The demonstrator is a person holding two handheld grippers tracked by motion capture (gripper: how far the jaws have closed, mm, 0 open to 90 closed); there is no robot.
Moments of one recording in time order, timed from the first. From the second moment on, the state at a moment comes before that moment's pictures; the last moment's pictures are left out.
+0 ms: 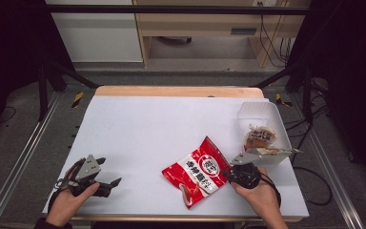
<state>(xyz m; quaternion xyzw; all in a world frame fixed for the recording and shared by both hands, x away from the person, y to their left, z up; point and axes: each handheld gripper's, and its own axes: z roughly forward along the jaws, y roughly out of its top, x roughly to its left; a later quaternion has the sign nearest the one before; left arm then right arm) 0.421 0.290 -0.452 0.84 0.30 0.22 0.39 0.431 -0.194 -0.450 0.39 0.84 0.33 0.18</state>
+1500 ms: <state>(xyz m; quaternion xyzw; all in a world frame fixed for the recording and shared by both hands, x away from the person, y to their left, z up) 0.424 0.274 -0.440 0.86 0.27 0.21 0.39 0.471 -0.080 -0.363 0.20 0.87 0.37 0.26</state>
